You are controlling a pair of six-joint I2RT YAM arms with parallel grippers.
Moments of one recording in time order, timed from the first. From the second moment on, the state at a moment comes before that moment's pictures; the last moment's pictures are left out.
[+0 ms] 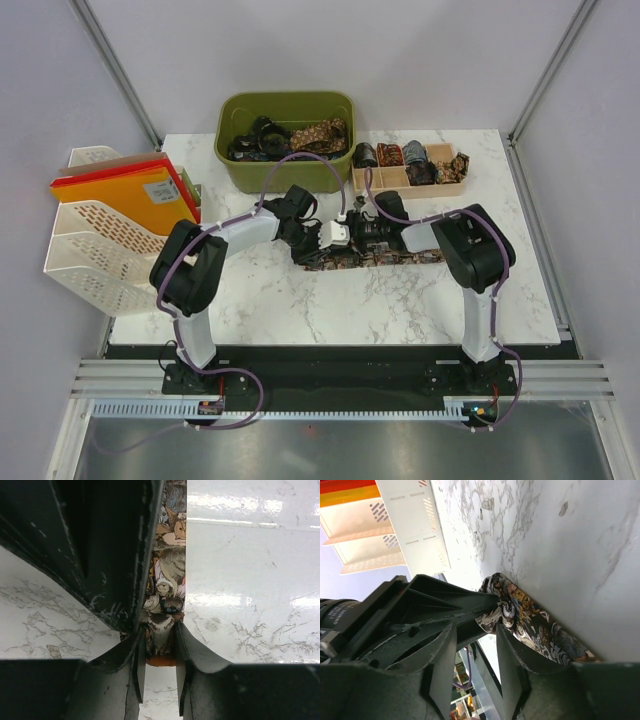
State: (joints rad) left arm -0.56 1.88 1.21 -0.55 0.49 0.86; right arm 0.43 2.06 1.02 0.41 -0.87 1.04
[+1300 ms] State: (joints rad) left arm -0.54 1.88 1.22 -0.57 0.51 0.86; right arm 0.50 2.11 1.13 0.17 -0.82 0.87
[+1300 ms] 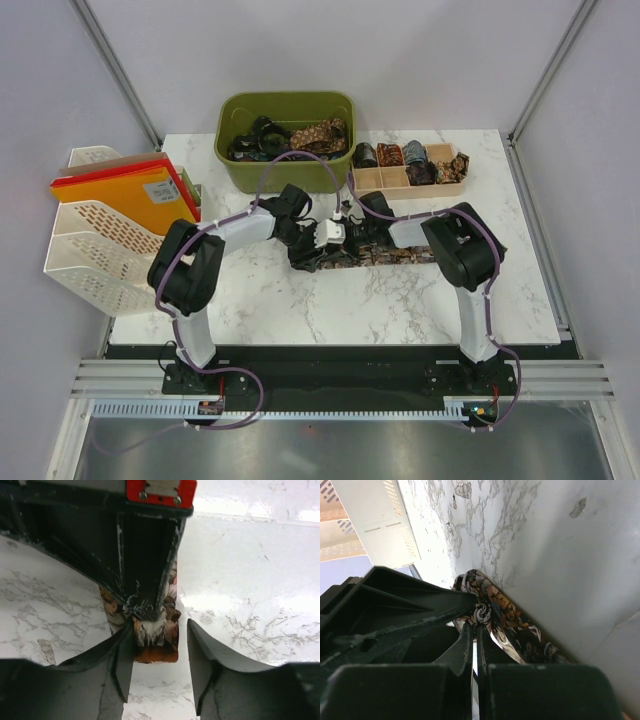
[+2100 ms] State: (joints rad) left arm -0.43 1.76 1.09 -0.53 0.63 1.02; right arm 0.48 2.16 1.17 0.13 -0.85 0.81
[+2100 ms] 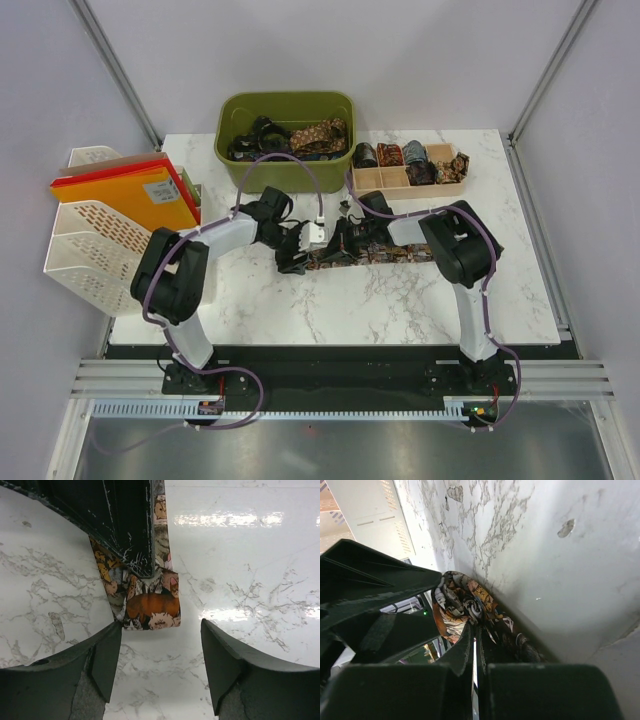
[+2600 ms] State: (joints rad) left arm -0.46 1.80 1.05 -0.39 0.54 1.01; right arm 0.48 2.16 1.17 0.12 -0.85 0.78
